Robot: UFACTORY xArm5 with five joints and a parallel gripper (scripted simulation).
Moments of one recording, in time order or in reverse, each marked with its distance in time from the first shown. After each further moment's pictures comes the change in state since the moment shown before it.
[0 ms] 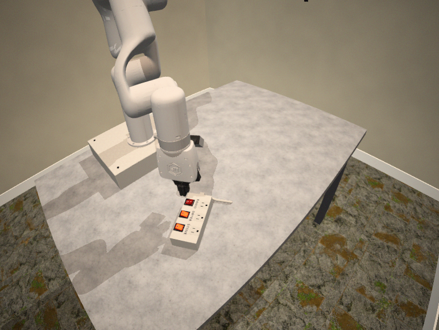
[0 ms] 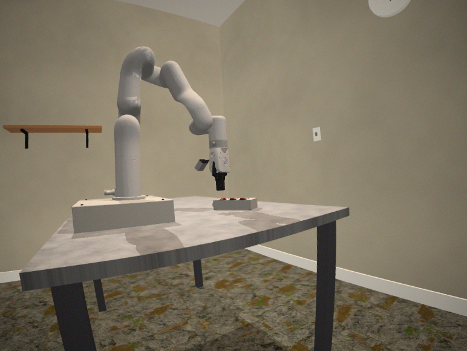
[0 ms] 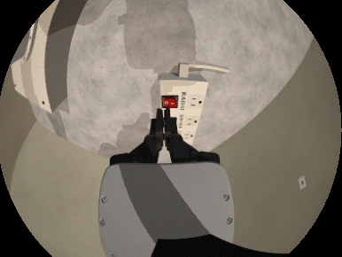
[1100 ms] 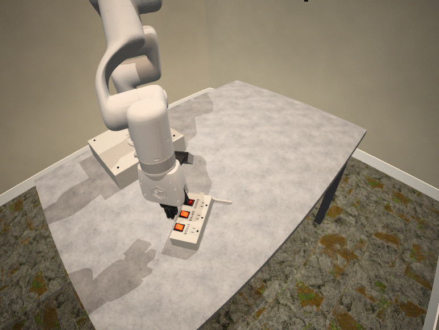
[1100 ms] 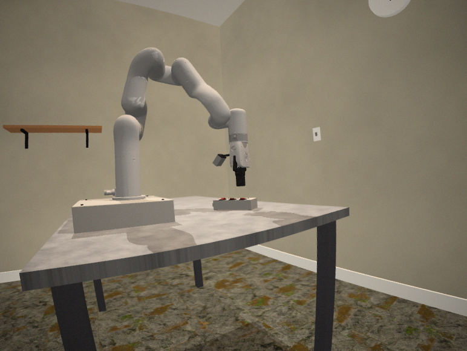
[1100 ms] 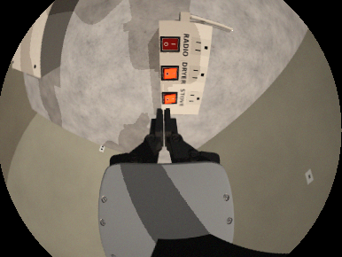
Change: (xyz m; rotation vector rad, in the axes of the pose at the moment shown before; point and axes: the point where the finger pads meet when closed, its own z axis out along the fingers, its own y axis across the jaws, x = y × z) arm -0.091 0.000 -0.014 0.001 -0.001 0.000
